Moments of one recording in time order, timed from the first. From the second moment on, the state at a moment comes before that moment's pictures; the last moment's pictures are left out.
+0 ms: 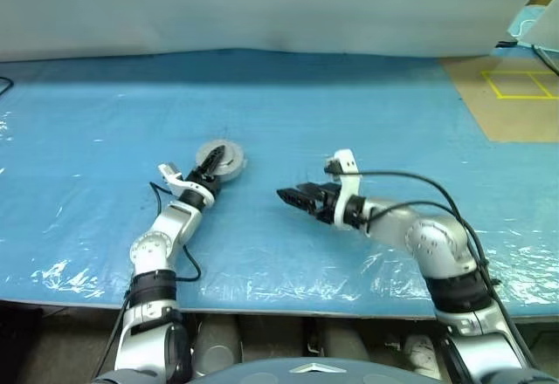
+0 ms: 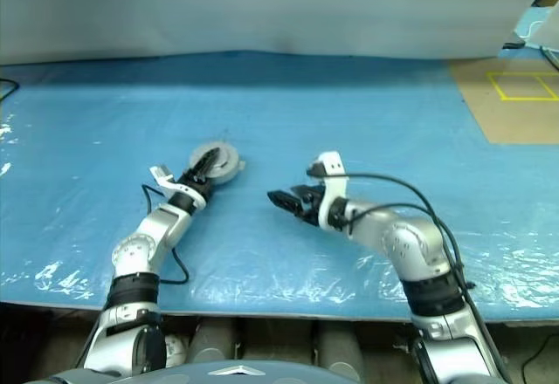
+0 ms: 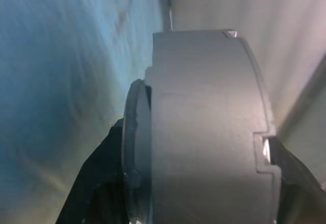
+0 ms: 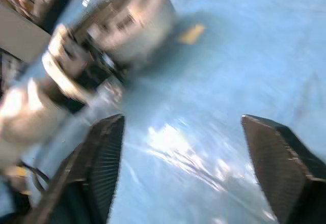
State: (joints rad) left arm -0.44 0.07 0.44 0.40 -1.33 0.59 -0.15; right arm -0.28 -0.42 0.17 -0.26 0.86 0.87 0.26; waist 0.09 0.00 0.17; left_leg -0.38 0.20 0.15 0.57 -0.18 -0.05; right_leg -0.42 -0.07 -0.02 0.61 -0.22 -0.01
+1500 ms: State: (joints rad) left arm -0.74 0.42 0.54 0.93 -0.68 0.65 -0.39; right arm 0.01 -0.25 0.14 -0.22 0.29 0.34 0.37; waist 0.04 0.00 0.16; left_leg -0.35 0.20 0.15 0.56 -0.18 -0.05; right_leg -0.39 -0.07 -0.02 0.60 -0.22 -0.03
